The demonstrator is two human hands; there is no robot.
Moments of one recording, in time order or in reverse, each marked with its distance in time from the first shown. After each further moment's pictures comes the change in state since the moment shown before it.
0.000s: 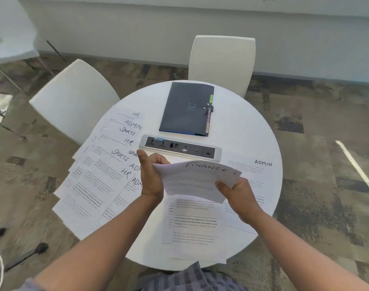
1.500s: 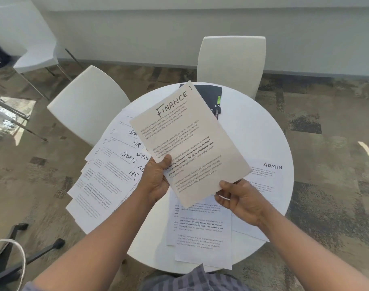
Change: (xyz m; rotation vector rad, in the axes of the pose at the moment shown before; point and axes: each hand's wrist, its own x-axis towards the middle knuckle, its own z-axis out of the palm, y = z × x) left_hand 0.031 -0.007 -0.001 -0.462 -0.068 -0.432; right_hand 0.011 -0.007 -0.014 0.652 -0.304 0.331
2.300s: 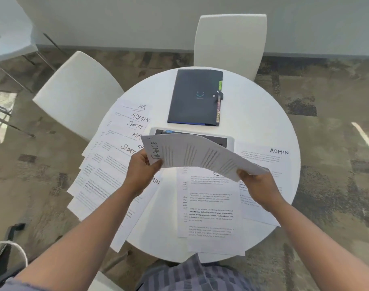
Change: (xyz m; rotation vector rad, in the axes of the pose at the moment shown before) left_hand 0.028 0.040 -0.081 0.889 -0.074 0.308; right_hand 0.012 0.014 -0.007 -0.738 0.447 -0.304
